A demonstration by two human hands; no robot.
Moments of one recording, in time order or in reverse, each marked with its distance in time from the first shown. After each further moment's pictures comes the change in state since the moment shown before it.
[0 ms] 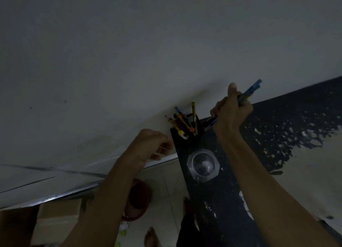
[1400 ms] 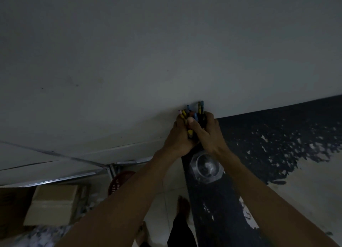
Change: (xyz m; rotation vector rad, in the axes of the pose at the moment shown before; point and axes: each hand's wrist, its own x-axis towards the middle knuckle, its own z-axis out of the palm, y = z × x) left_hand 0.092 -0.038 0.064 0.288 0.080 0.410; right_hand -0.021 0.062 -0.042 -0.998 -0.742 0.061
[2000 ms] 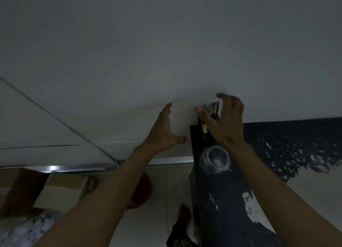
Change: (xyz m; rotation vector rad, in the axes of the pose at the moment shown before) left_hand -0.118 0.019 -0.095 0.041 0.187 0.103; right_hand -0.050 -0.076 -0.016 -0.320 0.300 -0.438
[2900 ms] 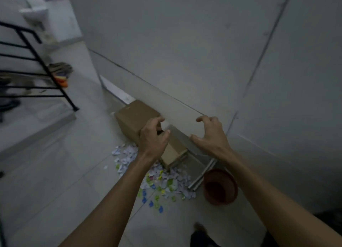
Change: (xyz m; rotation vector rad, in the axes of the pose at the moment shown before) left_hand -0.497 -0.214 -0.227 0.010 1.099 -0.302; right_hand -0.344 -0.377 0.202 0.023 -0.763 -0.614
